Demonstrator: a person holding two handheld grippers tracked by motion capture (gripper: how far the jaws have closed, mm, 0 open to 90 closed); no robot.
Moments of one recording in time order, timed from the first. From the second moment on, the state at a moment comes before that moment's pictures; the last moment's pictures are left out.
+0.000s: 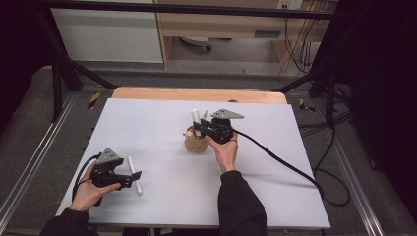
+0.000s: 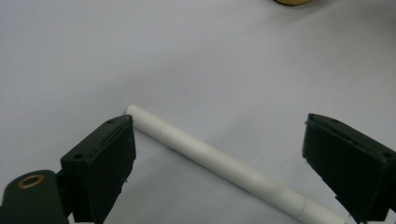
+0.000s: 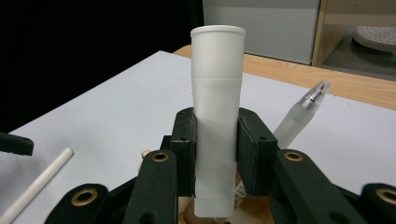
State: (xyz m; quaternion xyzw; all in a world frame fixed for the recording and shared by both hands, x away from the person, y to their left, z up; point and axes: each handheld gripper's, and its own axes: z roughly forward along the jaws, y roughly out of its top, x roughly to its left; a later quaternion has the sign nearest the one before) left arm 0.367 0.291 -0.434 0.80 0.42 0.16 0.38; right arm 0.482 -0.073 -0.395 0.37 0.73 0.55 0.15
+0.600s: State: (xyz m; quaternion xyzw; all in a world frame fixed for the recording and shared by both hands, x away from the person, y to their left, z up) left arm 0.368 0.291 -0.435 0.80 0.43 0.16 0.38; right arm 0.480 -0.077 -0.420 0.39 0.73 0.55 0.14
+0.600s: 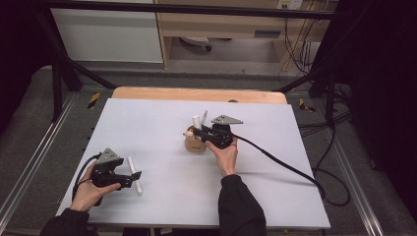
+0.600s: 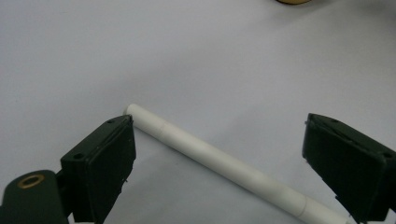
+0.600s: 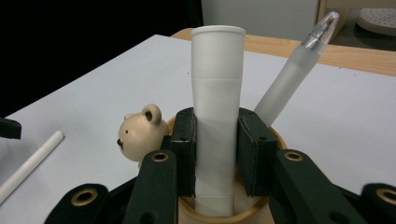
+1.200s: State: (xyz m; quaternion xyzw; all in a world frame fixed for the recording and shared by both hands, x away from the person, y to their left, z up) left arm 0.367 0.291 -0.434 0.80 0.43 0.16 0.38; right arm 0.470 -0.086 -0.409 0.37 0.75 0.53 0.15
